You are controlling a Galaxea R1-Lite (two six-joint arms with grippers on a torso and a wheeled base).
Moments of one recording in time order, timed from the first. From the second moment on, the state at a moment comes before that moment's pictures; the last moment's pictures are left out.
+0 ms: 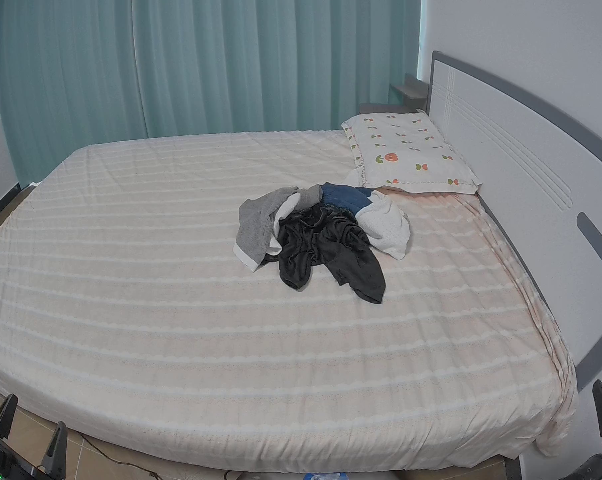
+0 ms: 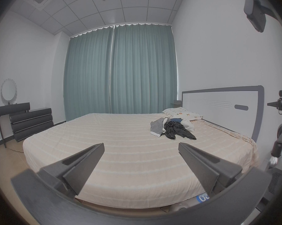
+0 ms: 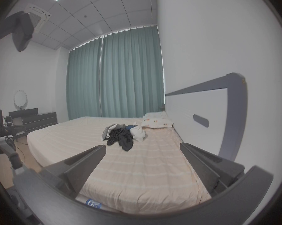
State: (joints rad) left arm 0.00 0.02 -0.02 0.01 -0.02 0.00; right arm 0.02 0.15 -0.18 0.00 0.07 0.01
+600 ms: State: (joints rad) left arm 0.00 0.02 -0.02 0.01 -0.02 0.00; right arm 0.11 0.97 -0.28 -0.35 0.09 0.13
